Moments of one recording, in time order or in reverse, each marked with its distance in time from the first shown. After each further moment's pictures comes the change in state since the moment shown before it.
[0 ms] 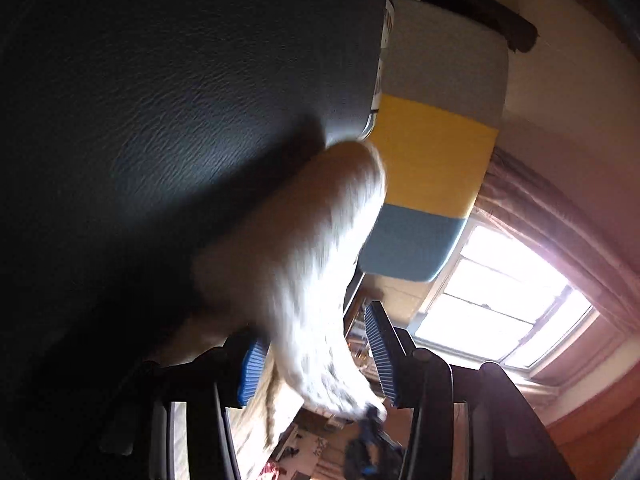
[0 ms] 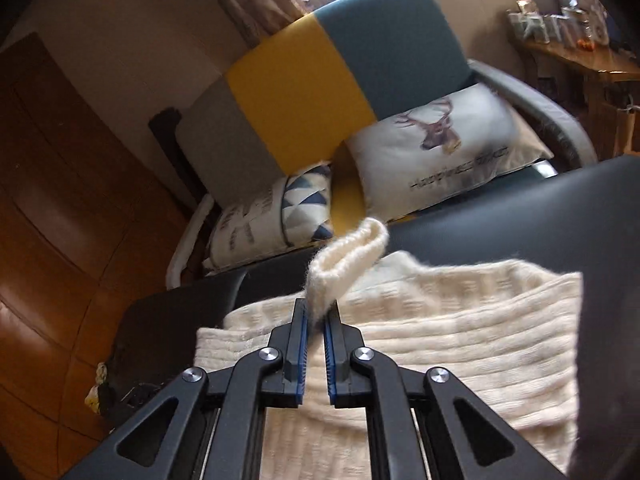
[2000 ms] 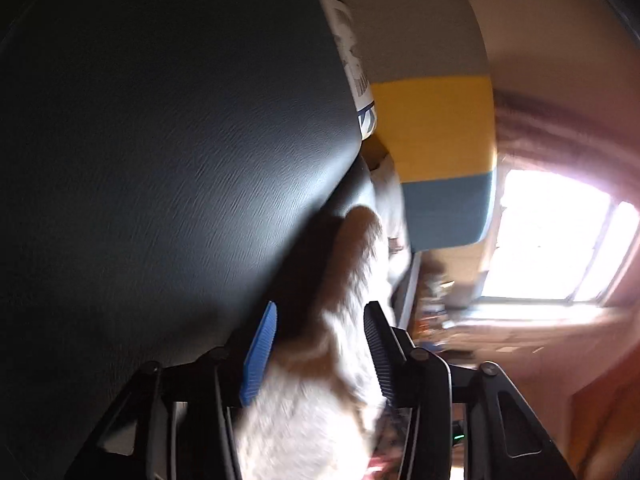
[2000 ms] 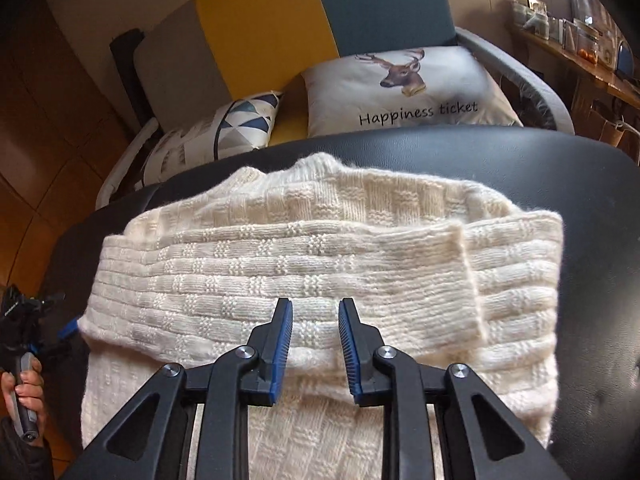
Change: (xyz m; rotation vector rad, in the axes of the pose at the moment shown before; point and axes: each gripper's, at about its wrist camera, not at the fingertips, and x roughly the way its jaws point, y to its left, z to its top) left arm -0.061 -0.047 0.009 0.401 0.043 0.273; right arm 0.054 -0.043 -0.056 -0.148 0.181 -0.203
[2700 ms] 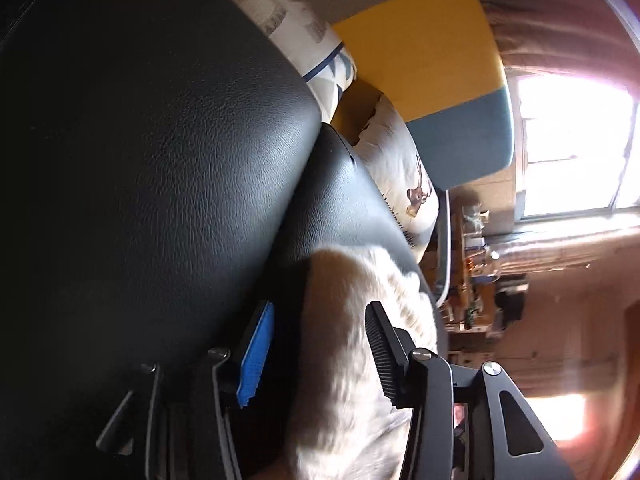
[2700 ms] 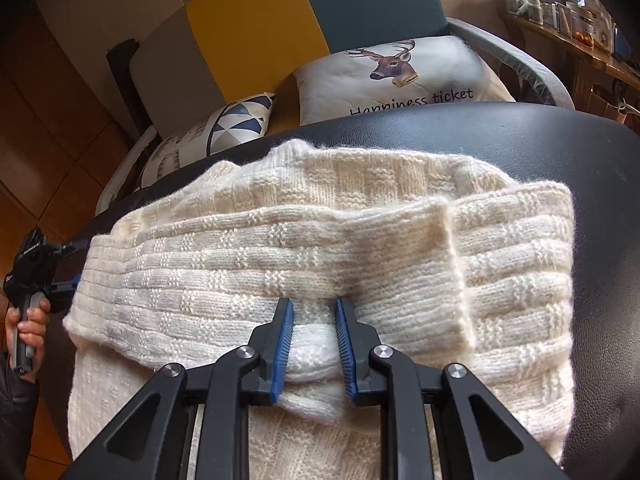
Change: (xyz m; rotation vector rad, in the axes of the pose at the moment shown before) left arm 0.085 -0.047 0.072 0.174 0.193 0.065; right arm 0.015 -0.029 -0.012 0.013 -0.035 0.040
